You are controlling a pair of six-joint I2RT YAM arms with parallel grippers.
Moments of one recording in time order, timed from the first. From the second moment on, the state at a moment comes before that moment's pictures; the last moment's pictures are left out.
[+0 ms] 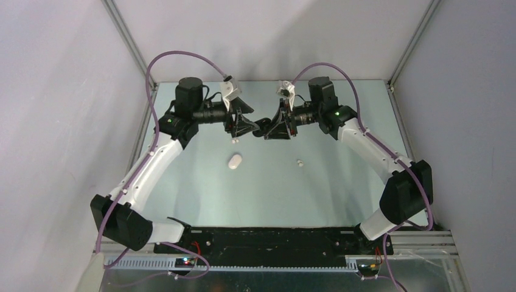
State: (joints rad) left arm -0.37 1.32 1.32 -0.33 0.90 0.23; right arm 0.50 1.57 1.39 -0.27 -1.11 -0.14
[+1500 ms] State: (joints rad) left arm -0.40 1.32 1.30 -0.37 0.95 0.32; right arm 0.45 1.64 1.39 -0.06 -1.08 0.15
